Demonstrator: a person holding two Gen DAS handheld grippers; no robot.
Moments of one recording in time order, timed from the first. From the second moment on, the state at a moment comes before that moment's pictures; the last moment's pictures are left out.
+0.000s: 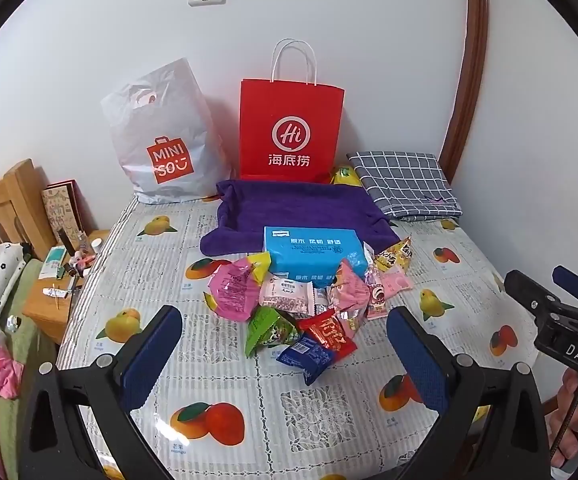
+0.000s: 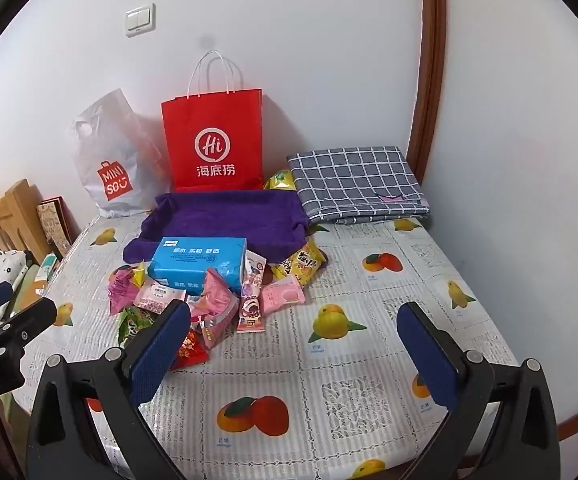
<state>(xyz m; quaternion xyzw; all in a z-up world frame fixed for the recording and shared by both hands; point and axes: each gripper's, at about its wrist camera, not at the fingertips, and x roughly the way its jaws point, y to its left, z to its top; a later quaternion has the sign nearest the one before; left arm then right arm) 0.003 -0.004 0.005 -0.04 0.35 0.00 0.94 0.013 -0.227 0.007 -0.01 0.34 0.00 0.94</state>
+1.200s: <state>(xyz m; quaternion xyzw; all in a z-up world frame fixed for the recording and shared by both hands) -0.002 -0.009 0.005 -0.04 0.35 0.00 0.94 0.008 -0.229 0.006 0.01 0.34 0.00 0.94</state>
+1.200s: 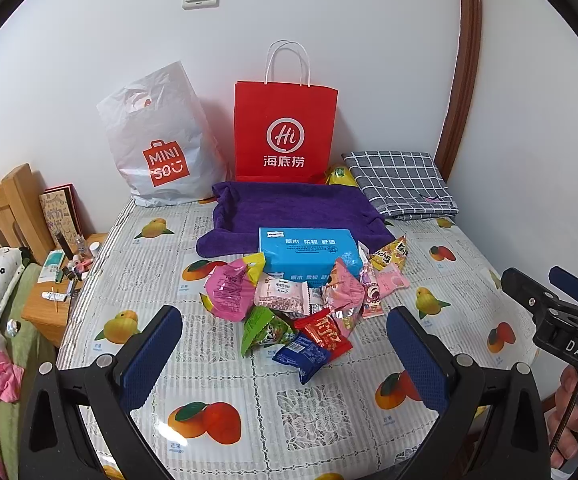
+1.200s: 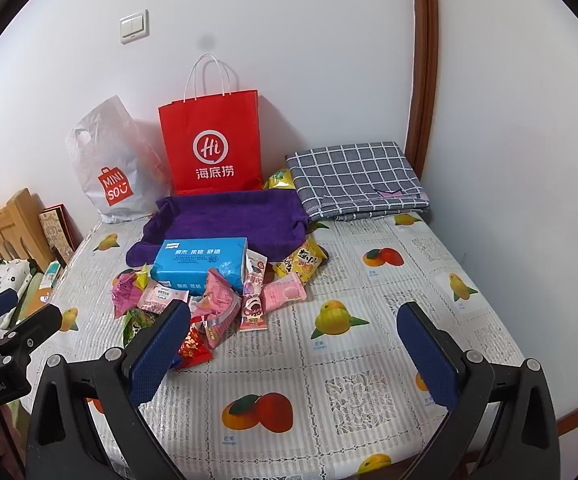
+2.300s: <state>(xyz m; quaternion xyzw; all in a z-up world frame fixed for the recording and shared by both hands) -0.005 -0.013 0.006 -0.04 0.34 -0.01 0.94 0.005 -0.228 0.007 0.01 0.34 0.01 0.94</state>
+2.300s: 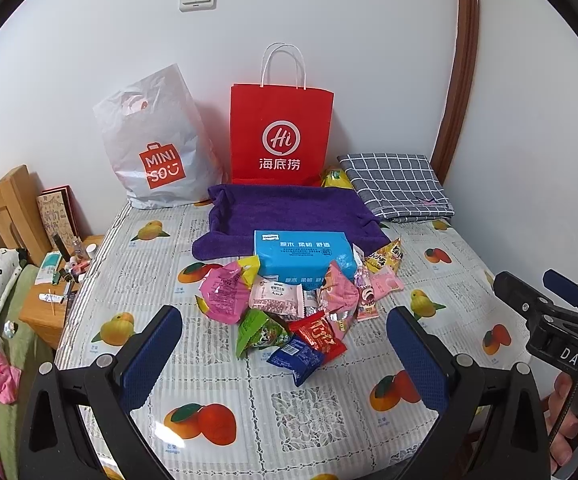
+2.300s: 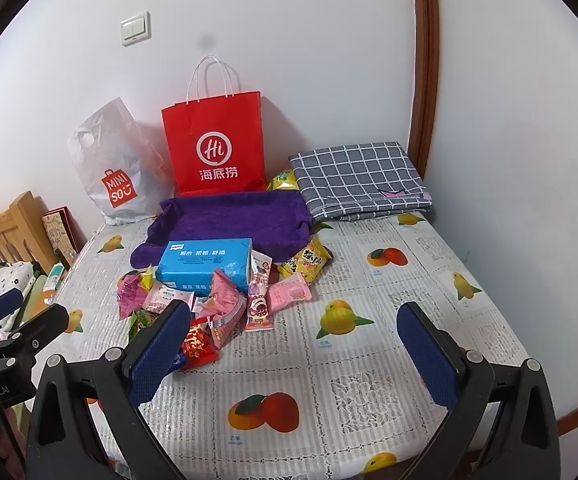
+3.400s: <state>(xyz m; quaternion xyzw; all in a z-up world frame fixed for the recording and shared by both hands) -0.005 -0.011 0.006 -0.04 0.34 -0.01 0.94 0.001 -0.219 0.008 0.01 0.33 0.02 0.94</state>
